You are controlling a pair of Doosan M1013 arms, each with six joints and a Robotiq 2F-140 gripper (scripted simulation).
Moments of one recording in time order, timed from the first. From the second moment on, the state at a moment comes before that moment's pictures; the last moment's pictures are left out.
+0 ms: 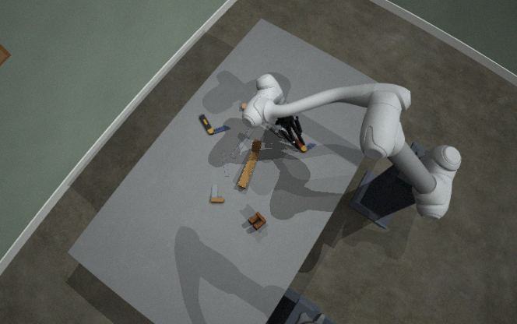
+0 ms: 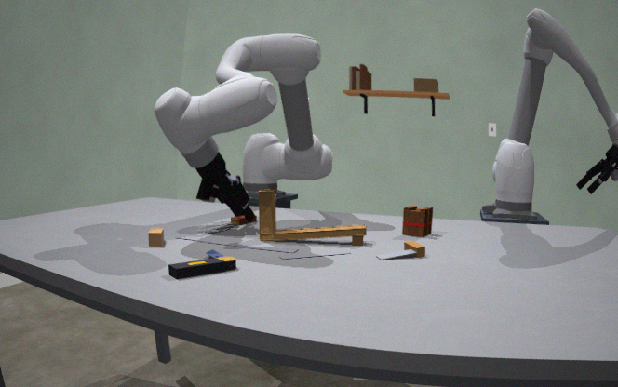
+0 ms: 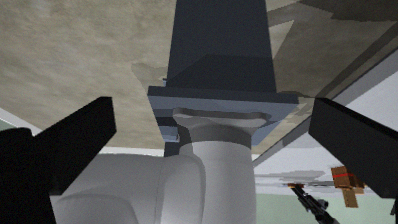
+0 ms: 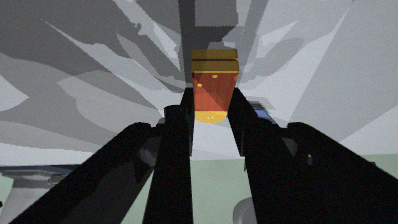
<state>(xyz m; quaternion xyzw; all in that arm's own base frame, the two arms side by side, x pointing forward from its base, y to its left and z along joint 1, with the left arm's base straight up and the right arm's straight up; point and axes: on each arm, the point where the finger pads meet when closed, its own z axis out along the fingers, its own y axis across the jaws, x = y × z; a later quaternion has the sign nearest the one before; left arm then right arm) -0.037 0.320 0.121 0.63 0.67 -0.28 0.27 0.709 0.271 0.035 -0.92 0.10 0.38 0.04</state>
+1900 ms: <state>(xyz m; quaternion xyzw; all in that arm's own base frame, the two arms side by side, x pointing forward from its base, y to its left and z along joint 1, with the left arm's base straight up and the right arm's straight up) -0.037 0.320 0.121 0.63 0.67 -0.28 0.27 0.709 0.271 0.225 -0.92 0.10 0.38 0.04</state>
